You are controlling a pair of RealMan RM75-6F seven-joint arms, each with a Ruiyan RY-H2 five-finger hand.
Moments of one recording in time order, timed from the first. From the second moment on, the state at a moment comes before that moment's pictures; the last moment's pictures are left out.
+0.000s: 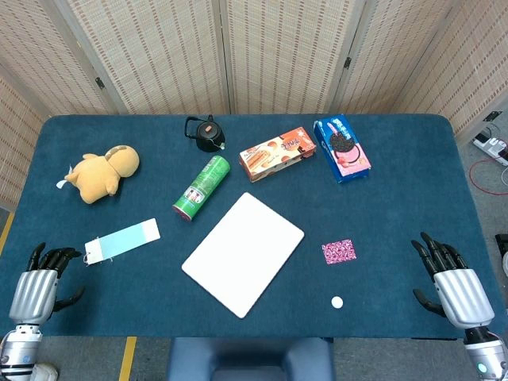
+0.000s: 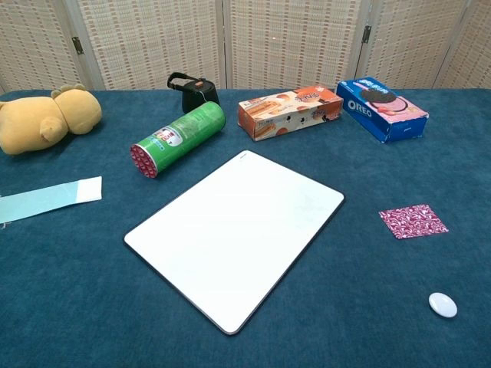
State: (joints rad) left arm -0.12 -1.26 -0.04 -1.54 1.48 1.45 0.08; right arm 0.07 -1.08 -0.02 -1.65 -1.63 1.46 -0.11
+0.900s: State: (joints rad) left arm -0.10 -1.27 -0.03 -1.52 1.48 1.45 0.06; right arm 0.19 -1.26 0.05 -1.59 -1.52 1.27 -0.26
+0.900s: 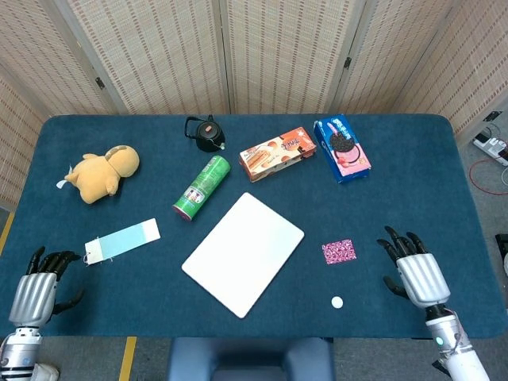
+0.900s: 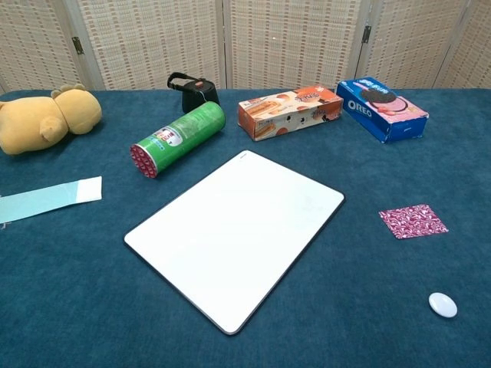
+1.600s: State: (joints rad) left arm -0.09 -1.26 -0.02 -1.52 1.47 1.45 0.05; right arm 0.38 -1.43 0.11 -1.46 -1.25 0.98 -0.43
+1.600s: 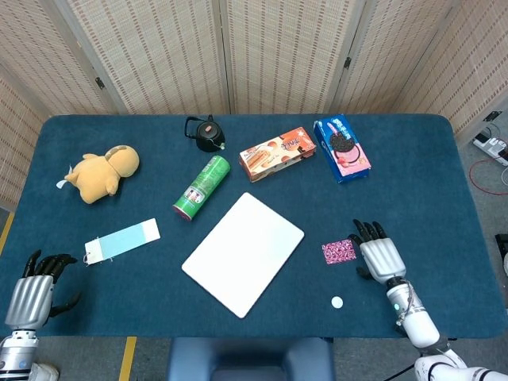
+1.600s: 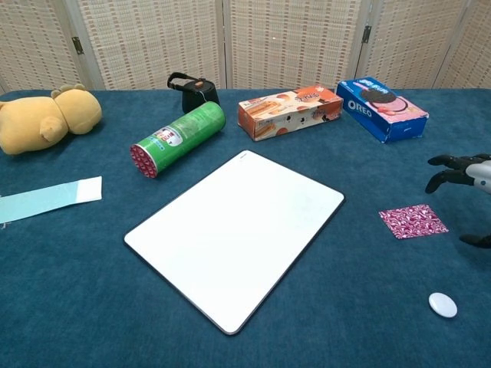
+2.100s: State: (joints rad) left arm -0.09 -1.26 -0.02 -1.51 1.46 1.45 0.04; right arm 0.48 -1.47 0.11 -1.44 -1.12 0.90 -0.53
